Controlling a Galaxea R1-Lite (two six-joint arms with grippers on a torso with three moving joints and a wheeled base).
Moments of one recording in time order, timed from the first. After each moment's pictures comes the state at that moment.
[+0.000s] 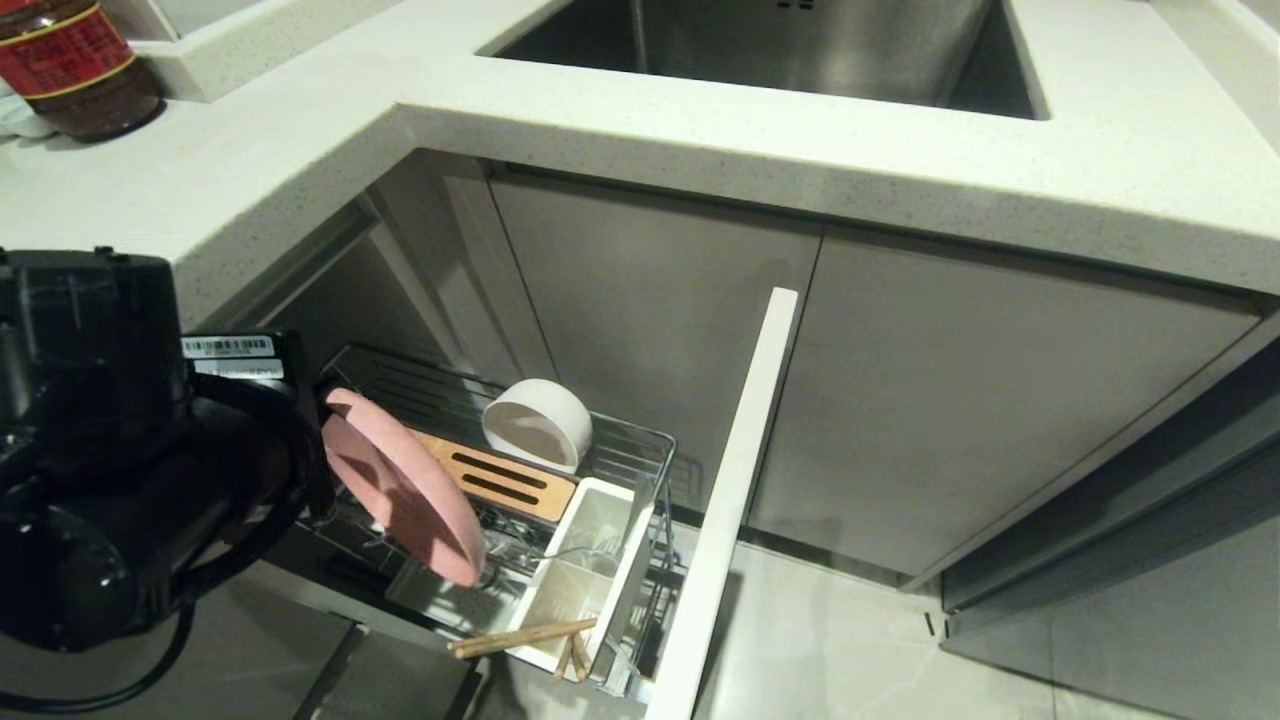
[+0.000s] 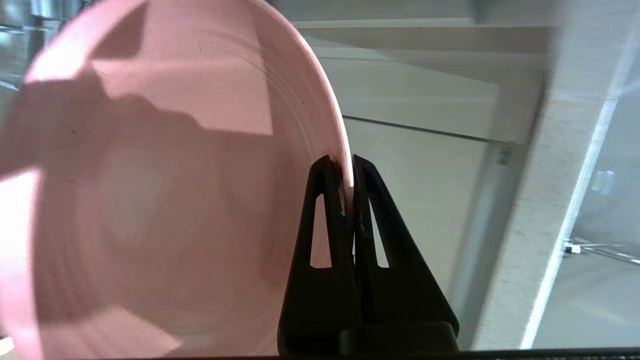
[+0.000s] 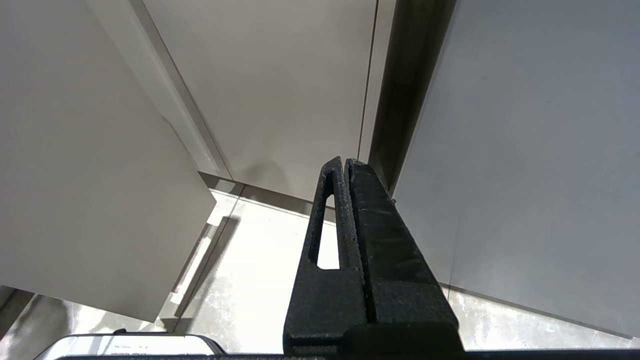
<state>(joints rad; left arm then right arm) -0.61 1.29 -0.77 -0.25 0.81 -1.63 0.00 0.00 0.00 -0.08 0.00 0.02</state>
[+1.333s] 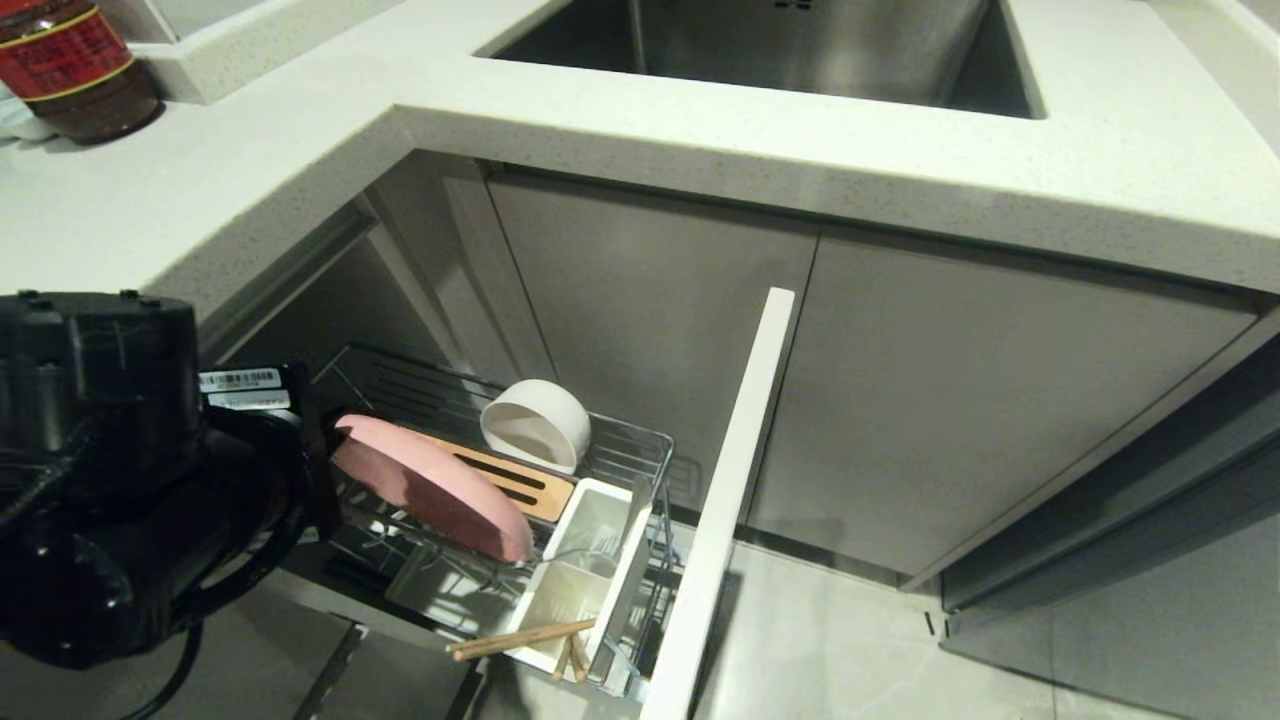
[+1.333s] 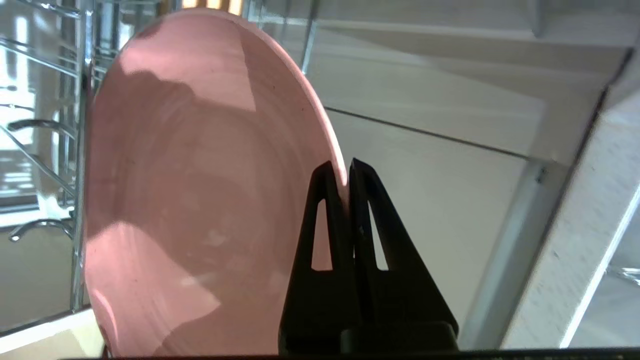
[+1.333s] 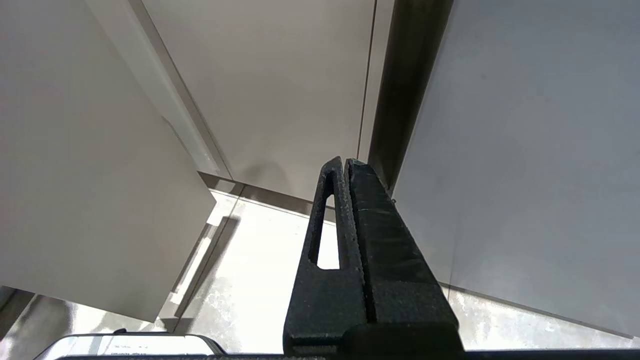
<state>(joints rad) -0.52 1.30 -0.71 -0.26 0.70 -1.70 0.00 0.00 0.00 -0.08 0.00 0.02</state>
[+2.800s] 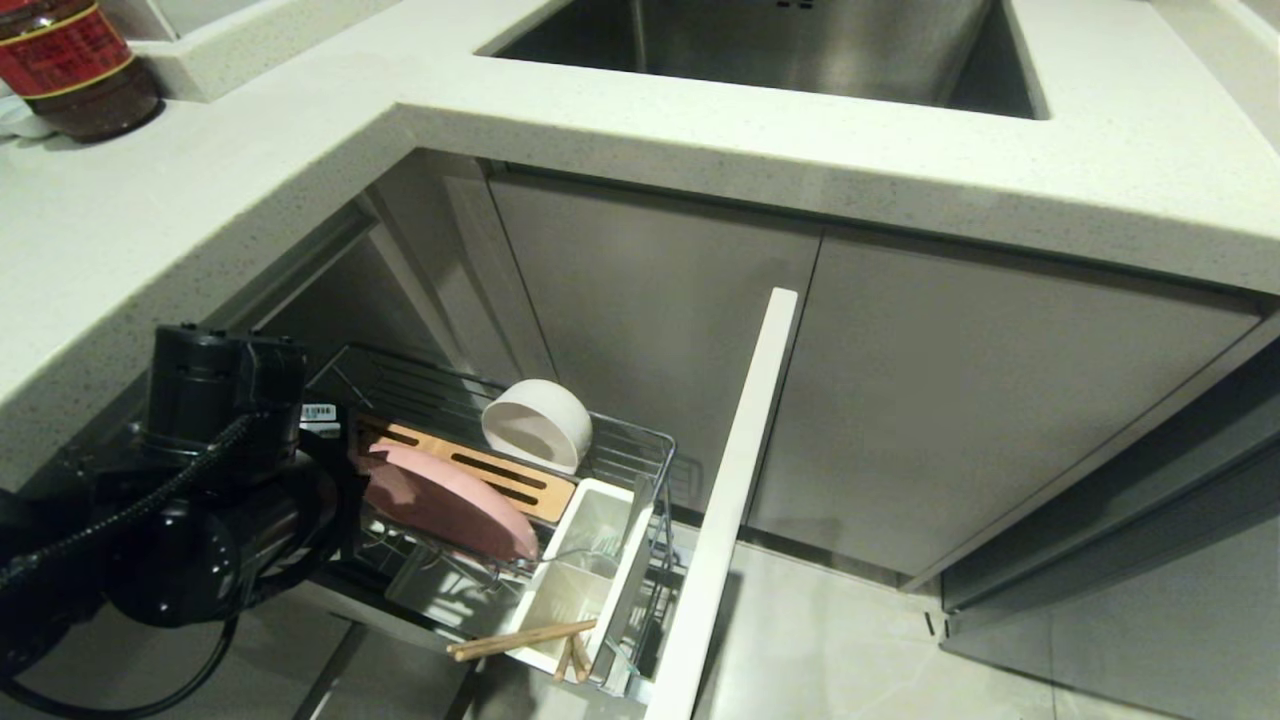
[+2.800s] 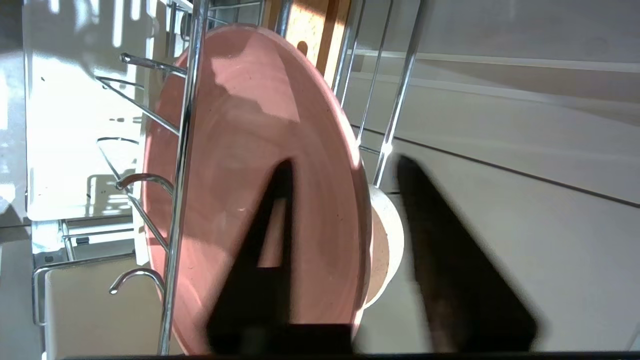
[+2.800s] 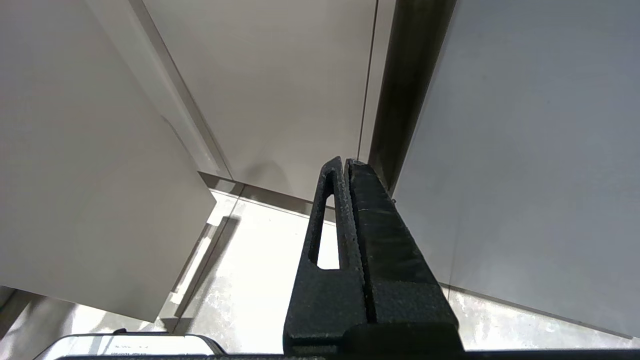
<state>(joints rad) -0.44 1.43 -0.72 -0.20 0.65 -1.69 0.00 0.00 0.00 -0.08 0.00 0.02</state>
